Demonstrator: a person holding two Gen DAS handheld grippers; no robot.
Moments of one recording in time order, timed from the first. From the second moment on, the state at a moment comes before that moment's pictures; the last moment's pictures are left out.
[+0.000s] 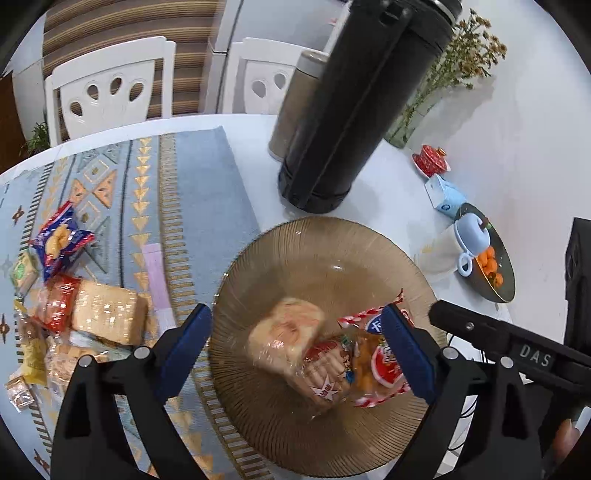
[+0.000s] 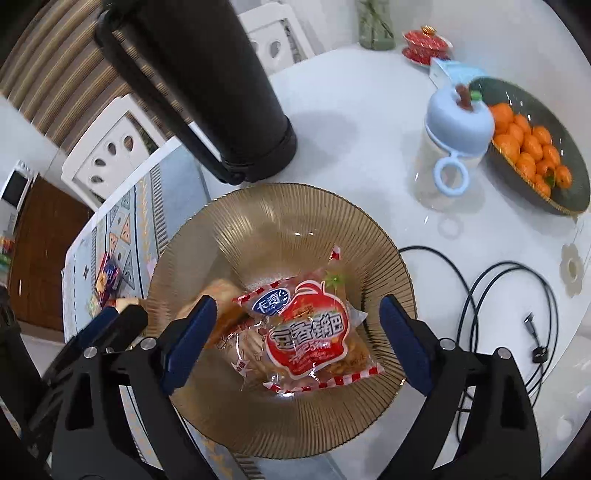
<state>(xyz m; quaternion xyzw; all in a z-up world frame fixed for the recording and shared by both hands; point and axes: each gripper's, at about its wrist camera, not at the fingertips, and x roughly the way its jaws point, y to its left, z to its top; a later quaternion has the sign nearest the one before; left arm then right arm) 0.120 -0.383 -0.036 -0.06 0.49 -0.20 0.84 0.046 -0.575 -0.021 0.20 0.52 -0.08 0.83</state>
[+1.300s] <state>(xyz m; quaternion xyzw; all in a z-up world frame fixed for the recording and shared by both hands) 0.043 -0.111 0.013 -0.12 0.45 -0.02 0.89 0.048 -0.312 0.025 0.00 0.50 0.03 0.87</state>
